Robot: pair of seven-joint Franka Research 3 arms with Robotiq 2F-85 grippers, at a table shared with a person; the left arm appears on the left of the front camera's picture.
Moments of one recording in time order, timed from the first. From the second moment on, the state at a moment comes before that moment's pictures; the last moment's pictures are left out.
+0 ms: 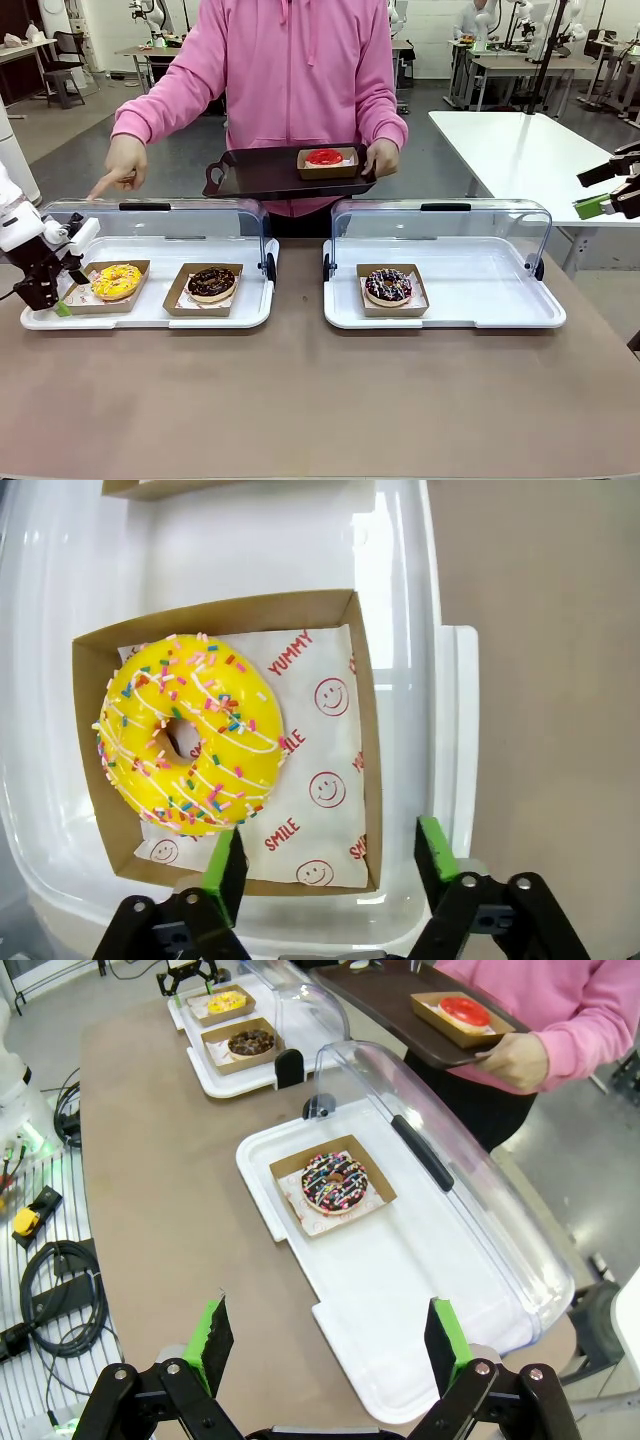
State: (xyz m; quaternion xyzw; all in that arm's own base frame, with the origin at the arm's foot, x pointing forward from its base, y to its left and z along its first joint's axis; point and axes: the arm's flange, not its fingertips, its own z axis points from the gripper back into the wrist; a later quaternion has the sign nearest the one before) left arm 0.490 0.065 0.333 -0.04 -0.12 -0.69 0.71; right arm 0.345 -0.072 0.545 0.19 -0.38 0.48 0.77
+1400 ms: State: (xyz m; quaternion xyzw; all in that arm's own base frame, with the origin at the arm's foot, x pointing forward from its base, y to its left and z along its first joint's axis) left arm 0.464 0.059 0.344 -0.02 -0.13 -0.70 0.70; right arm 0.346 -0.072 0.545 0.19 -0.38 0.48 0.77
